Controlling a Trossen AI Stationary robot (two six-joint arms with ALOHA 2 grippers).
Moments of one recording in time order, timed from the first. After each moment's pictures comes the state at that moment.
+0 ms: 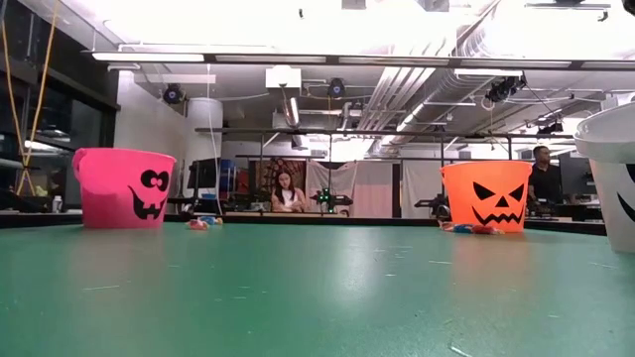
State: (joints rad) left arm -0.57 1.13 0.88 0.24 -0.24 -0.62; right arm 0.88 1.01 0.94 -1.13 0.23 2.15
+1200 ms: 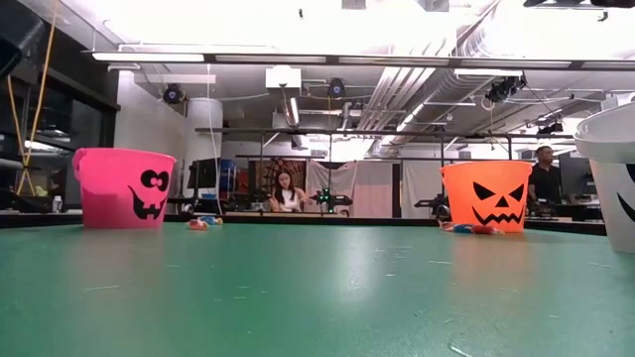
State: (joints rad) left arm -0.83 1.65 0.99 -0.56 -0.07 -1.88; right arm 0.71 1.01 1.13 -1.08 0.82 1.57
